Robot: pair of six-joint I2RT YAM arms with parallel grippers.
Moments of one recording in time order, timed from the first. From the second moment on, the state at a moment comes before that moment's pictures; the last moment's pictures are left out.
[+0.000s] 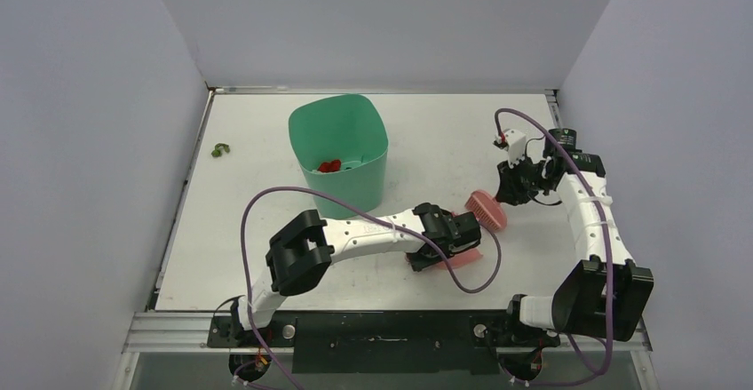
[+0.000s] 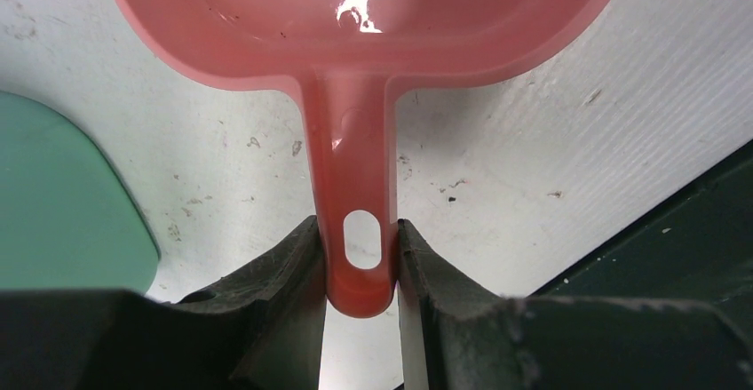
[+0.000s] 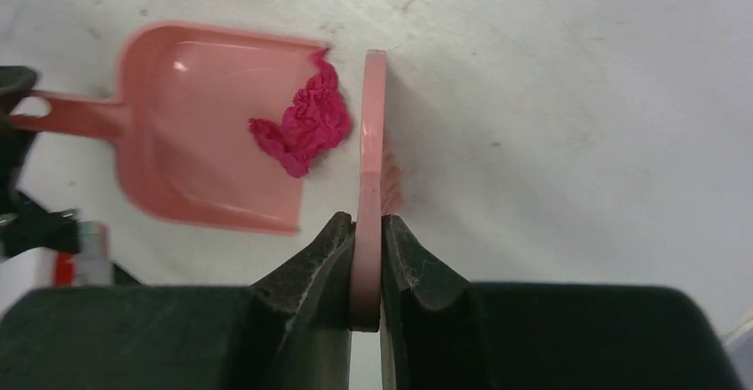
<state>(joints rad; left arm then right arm) -1.28 2.11 1.76 -1.07 -0.26 -0.04 -0.14 1.31 1.10 -0.92 -0.50 -0.65</state>
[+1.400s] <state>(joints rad) -1.26 1.74 1.79 -1.01 -0.38 -0.15 -0.57 1.41 1.26 -1.09 -0.66 -0.67</state>
